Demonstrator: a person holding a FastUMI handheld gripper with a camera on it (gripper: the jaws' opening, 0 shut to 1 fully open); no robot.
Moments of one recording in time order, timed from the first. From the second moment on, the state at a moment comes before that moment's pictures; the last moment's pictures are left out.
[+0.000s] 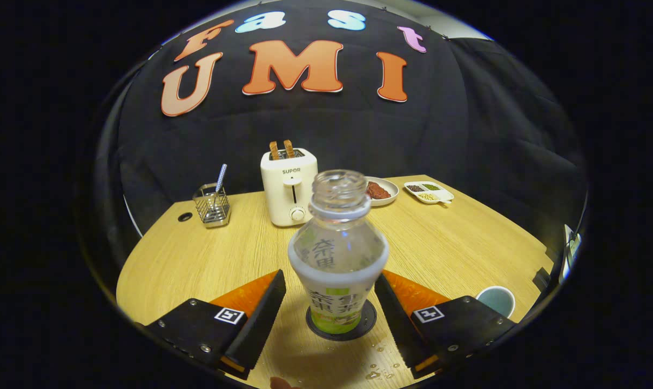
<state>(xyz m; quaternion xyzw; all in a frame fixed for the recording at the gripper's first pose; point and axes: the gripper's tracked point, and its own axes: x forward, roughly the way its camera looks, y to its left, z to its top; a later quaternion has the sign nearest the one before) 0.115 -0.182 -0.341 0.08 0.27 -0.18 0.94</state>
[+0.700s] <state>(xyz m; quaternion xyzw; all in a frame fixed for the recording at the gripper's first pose) 0.053 -0.150 -0.142 0.09 0.12 -0.15 0.98</state>
